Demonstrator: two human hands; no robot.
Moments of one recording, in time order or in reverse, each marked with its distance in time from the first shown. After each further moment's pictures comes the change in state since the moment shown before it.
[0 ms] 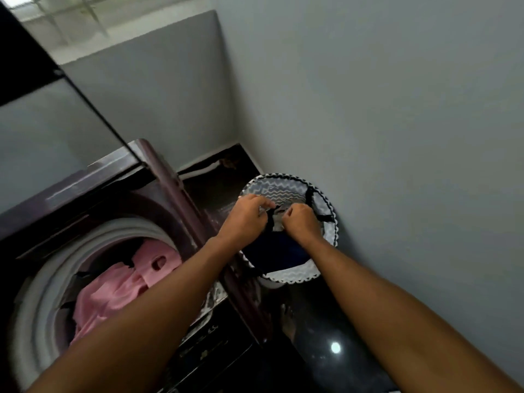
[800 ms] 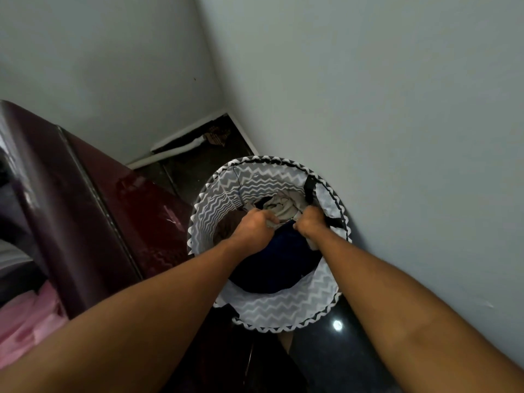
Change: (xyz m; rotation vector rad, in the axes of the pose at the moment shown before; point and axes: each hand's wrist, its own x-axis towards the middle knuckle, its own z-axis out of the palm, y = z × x) left_hand 0.112 -0.098 0.174 0.064 -0.352 -0.292; right_hand 0.176 0.131 0.109 -0.097 -0.229 0.258
